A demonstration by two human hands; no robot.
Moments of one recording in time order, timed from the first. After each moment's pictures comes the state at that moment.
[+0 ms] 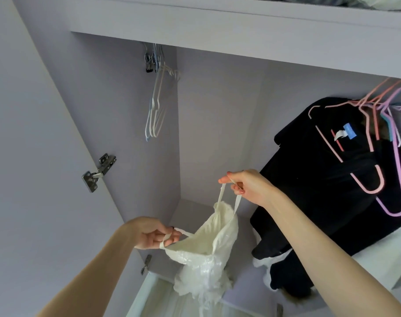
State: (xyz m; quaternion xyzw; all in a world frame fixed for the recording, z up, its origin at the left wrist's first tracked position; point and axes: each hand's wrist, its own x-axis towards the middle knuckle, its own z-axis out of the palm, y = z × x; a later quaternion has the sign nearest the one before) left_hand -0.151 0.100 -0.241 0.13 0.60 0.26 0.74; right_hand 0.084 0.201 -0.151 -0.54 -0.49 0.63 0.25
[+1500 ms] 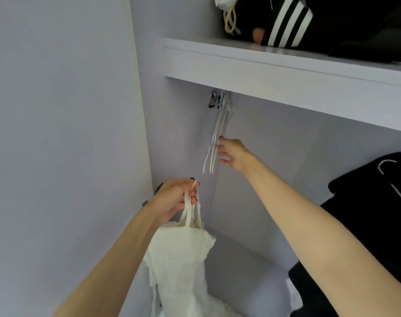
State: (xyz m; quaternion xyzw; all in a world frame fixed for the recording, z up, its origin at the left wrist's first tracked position) left_hand -0.232 0.141 -0.131 0.32 0.56 0.56 0.53; right_hand -0.134 0.305 -0.083 -0.51 -0.55 0.60 0.28
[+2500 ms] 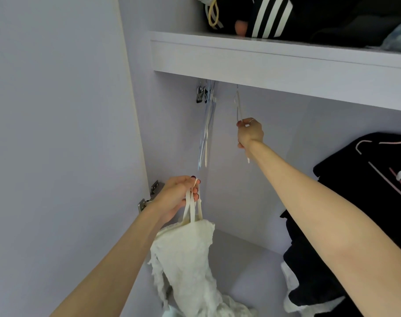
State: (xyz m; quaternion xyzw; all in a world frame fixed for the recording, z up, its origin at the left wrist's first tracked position) left_hand -0.226 0.141 -0.135 0.36 0.56 0.52 0.53; right_hand -0.097 0.315 -0.070 -0.58 -0.55 0.40 0.45
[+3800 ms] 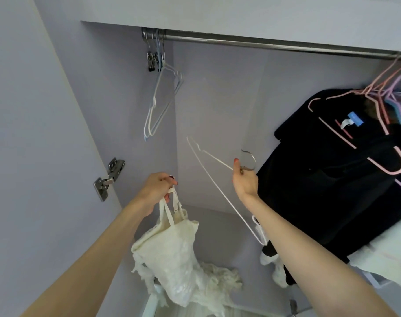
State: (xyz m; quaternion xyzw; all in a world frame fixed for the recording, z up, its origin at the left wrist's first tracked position) left_hand -0.190 0.146 -0.199 0.42 0.69 0.39 0.44; right_hand 0.015 0.213 -0.225 -0.68 -0.52 0.32 0.40
